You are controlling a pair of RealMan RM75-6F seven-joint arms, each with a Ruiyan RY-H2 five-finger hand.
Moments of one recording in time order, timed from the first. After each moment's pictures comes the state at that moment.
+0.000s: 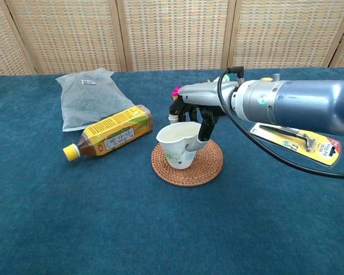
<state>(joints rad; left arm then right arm) -0.13 -1.10 -0.07 -1.62 1.39 1.39 0.06 1.00 -1.61 0.25 -1.43 -0.93 0.69 -0.44</state>
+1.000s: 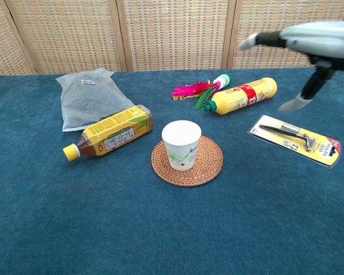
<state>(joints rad) -0.11 -1.09 -0.05 -1.63 1.45 1.43 0.03 0.75 -1.23 0.08 -1.70 -1.26 1.13 -0.29</state>
